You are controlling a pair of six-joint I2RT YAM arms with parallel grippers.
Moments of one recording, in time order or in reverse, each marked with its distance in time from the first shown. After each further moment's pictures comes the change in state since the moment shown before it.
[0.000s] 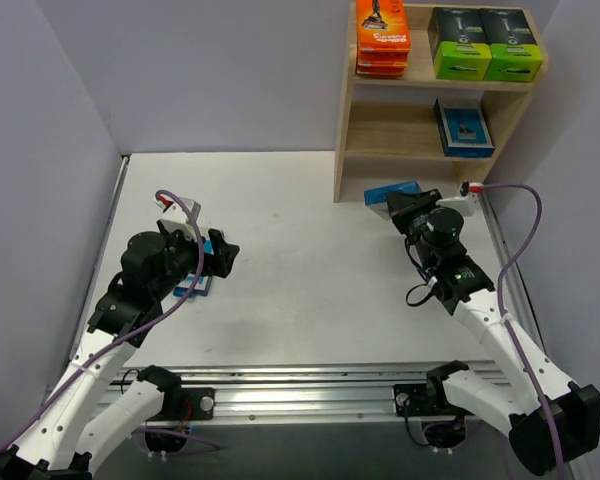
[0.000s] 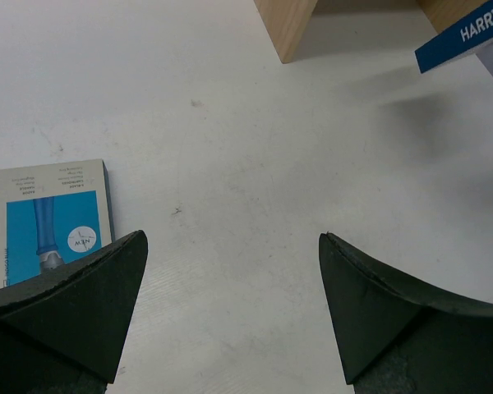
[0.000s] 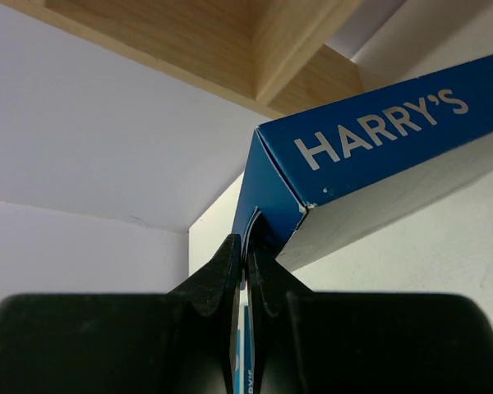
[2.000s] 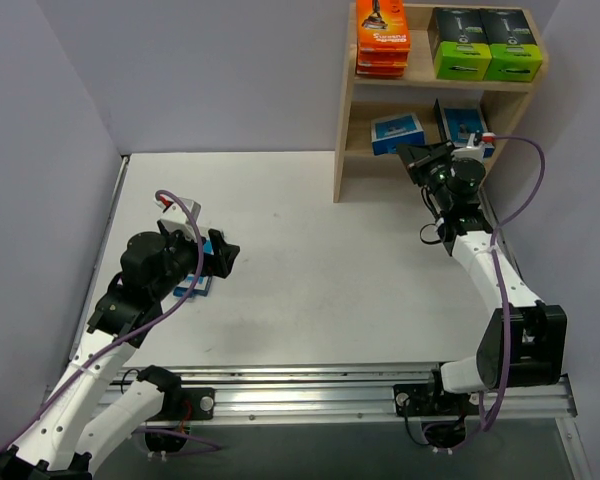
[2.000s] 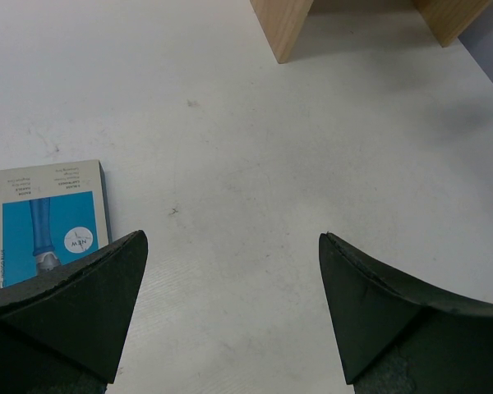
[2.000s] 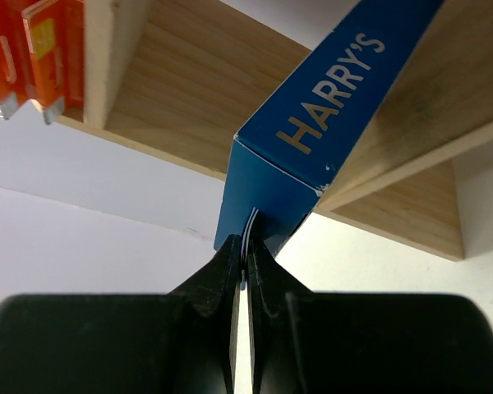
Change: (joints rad) left arm 0.000 -0.002 0.000 0.001 0.008 -0.003; right arm -0.329 0.456 0.305 0.326 -0.483 0.029
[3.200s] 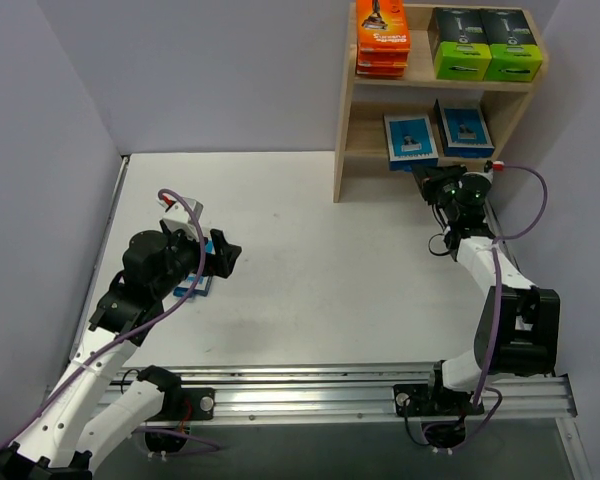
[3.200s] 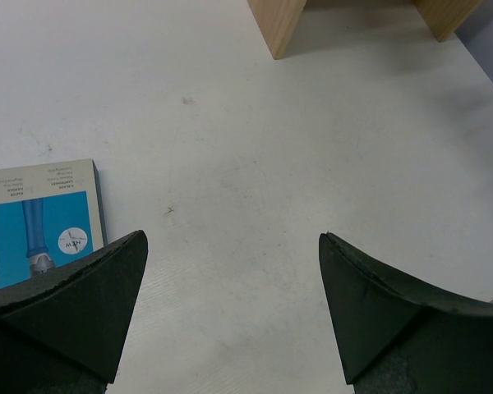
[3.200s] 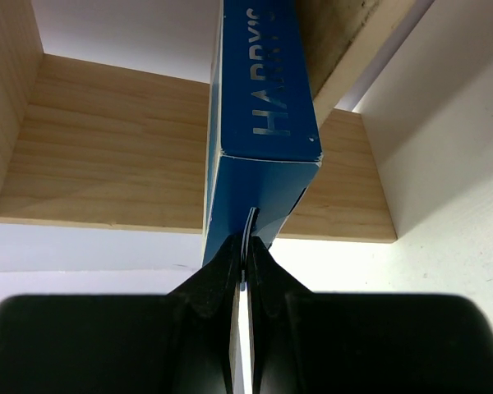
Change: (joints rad) left arm 0.000 0.014 0.000 0.005 0.015 -0.001; right arm -0.127 0.072 -0.145 0.058 -0.011 0.149
